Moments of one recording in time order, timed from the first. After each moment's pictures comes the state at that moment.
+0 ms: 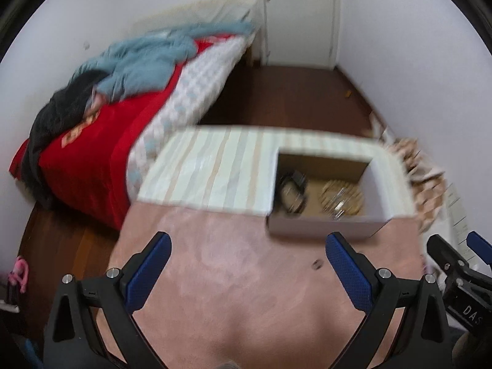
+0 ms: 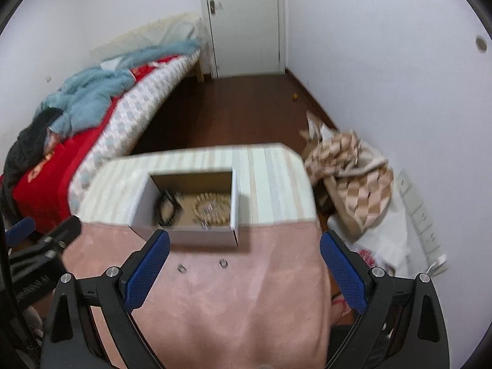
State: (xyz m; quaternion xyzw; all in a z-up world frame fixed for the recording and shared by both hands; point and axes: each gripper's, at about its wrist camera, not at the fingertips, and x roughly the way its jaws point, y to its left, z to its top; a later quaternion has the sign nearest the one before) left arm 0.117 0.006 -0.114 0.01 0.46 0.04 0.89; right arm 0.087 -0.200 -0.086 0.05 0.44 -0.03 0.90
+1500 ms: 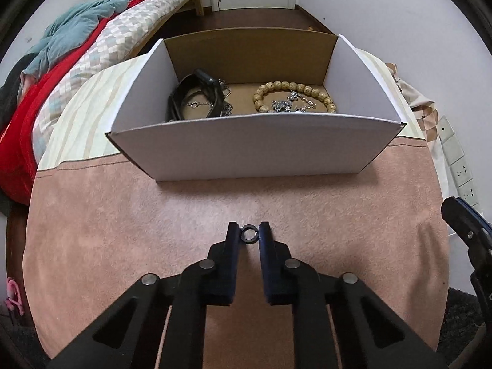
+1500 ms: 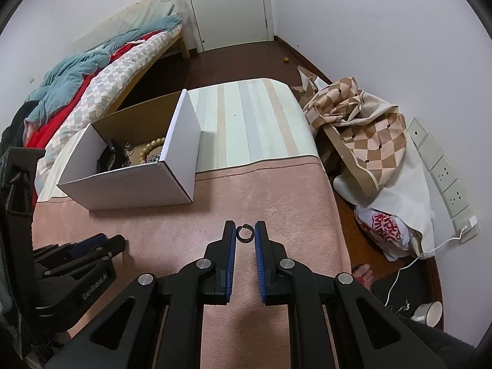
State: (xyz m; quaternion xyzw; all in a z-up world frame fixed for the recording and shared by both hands) left arm 0.156 -0.075 -0.241 0.04 0.55 -0.06 0.83; right arm 0.097 -0.245 -0.202 0.09 0.47 -0.05 0.88
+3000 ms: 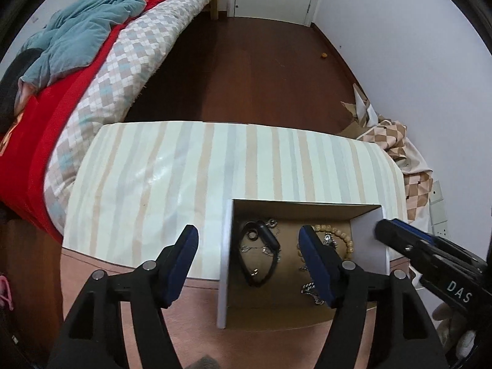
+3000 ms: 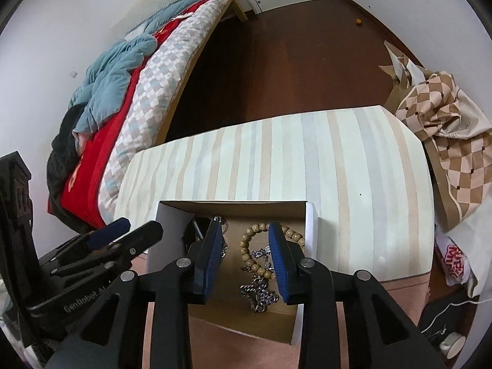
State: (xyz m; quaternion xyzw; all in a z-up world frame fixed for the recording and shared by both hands) left arm 0.281 -0.011 -0.145 -0.02 0.55 -0.05 0.83; right arm 0.280 -0.206 -0.162 0.18 0.55 0.11 0.81
